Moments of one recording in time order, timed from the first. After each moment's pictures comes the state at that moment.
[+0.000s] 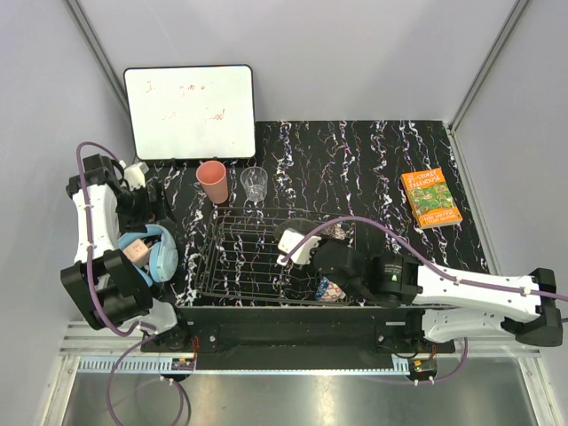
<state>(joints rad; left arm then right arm) 0.42 1.44 1.29 -1.16 0.40 0.20 1.35 1.08 1.01 -0.49 0.70 -0.40</state>
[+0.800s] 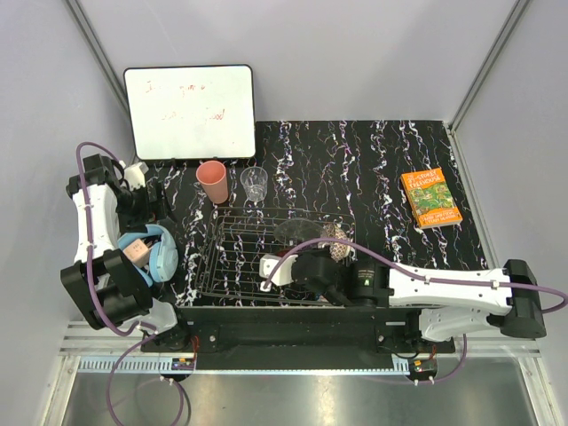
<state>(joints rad) 0.42 1.44 1.29 -1.16 0.40 0.19 1.39 1.22 0.99 -0.47 0.63 -0.59</state>
